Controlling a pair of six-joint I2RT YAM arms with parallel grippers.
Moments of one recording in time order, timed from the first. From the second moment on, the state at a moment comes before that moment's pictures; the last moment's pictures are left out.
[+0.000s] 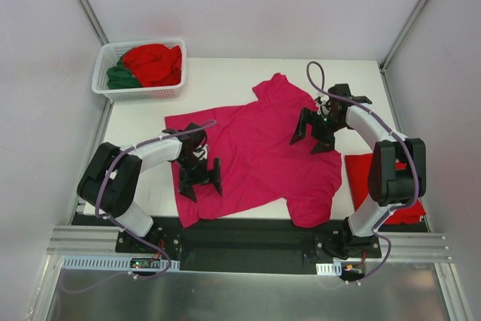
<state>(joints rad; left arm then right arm) -0.47 1.58 0.81 -0.78 0.51 -0.58 0.14 1.69 1.22 -0.86 -0.49 0.32</state>
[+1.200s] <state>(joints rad) -0.39 1.61 0.86 -1.03 0.33 -0.46 0.14 1.69 1.20 -0.86 -0.52 0.32</state>
